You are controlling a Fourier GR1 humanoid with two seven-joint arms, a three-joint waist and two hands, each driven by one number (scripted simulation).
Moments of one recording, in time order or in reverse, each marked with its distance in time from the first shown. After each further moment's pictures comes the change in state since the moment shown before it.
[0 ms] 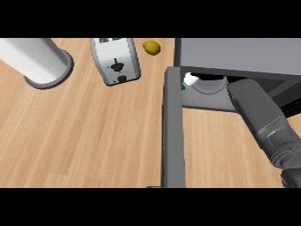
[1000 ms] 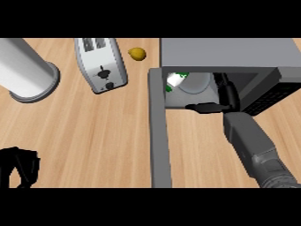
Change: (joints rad) left arm -0.002 -0.093 -0.252 -0.067 -0.070 0.052 0.105; right arm 0.242 0.088 -0.123 -0.063 -0.182 0.474 -0.193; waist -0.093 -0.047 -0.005
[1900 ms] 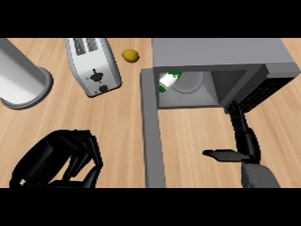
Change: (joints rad) left arm -0.121 -0.006 -0.366 0.105 -0.296 0.160 -0.082; right arm 0.576 0.043 0.137 -0.556 -0.036 0.126 0.041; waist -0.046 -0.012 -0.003
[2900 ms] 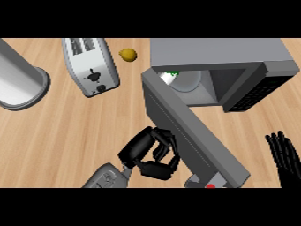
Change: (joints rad) left arm -0.324 0.003 -0.510 0.781 -0.260 0.535 -0.469; right arm 0.522 -0.094 0.083 -0.755 -0.115 0.213 0.126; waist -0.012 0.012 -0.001
